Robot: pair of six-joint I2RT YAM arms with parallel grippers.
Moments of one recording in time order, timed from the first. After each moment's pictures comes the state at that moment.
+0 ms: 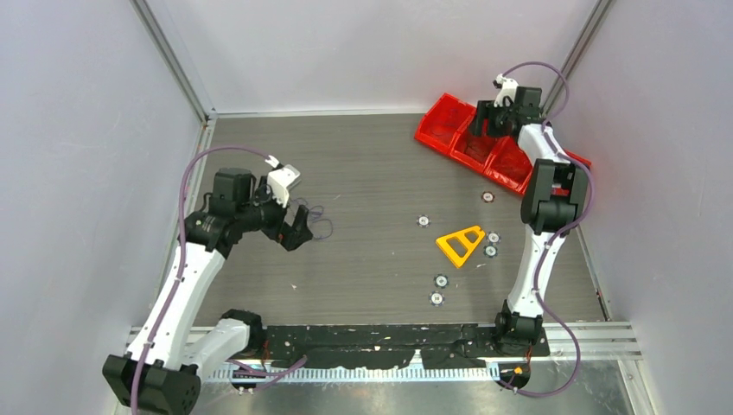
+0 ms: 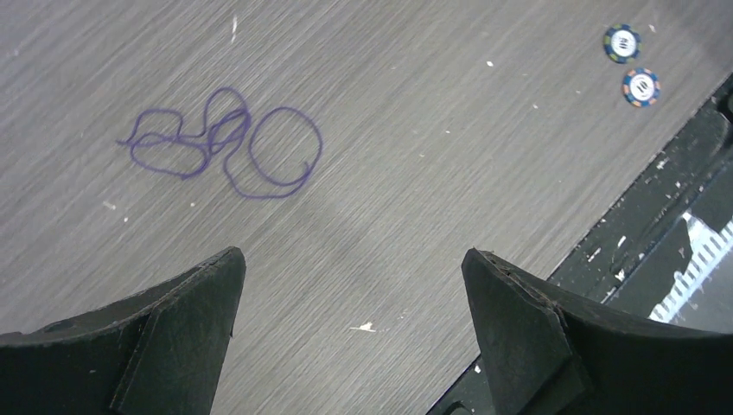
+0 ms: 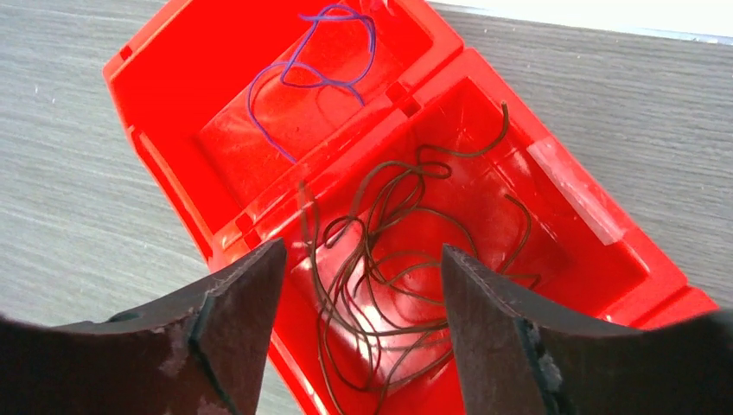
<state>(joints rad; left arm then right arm) -0.24 0.94 1.00 -0.81 0.51 0.28 -0.13 2.23 1.83 -0.22 -0.43 -0.07</state>
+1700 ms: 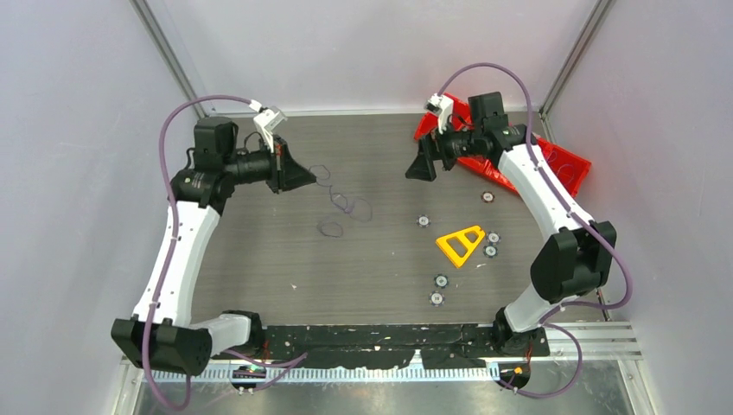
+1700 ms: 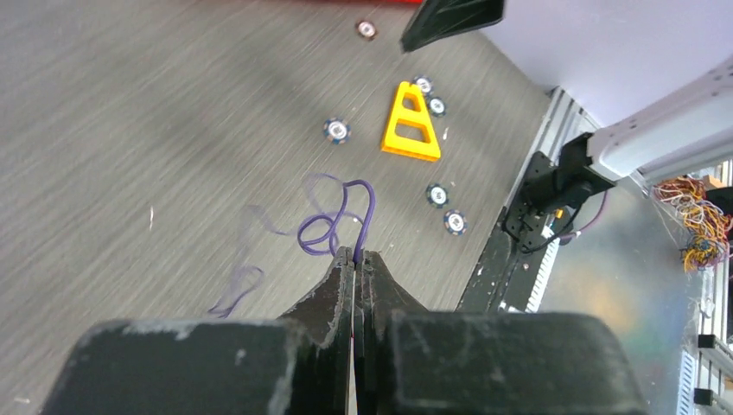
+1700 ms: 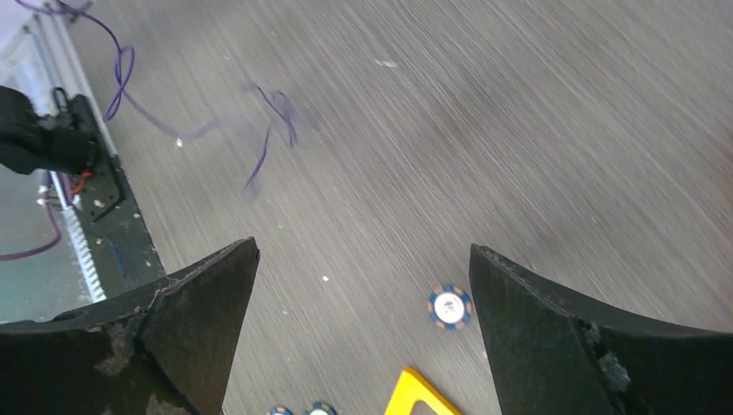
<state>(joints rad) -0.11 1.21 1.33 -0.68 0.93 0.02 0.22 1.61 1.52 -0.71 -0.77 -0.26</state>
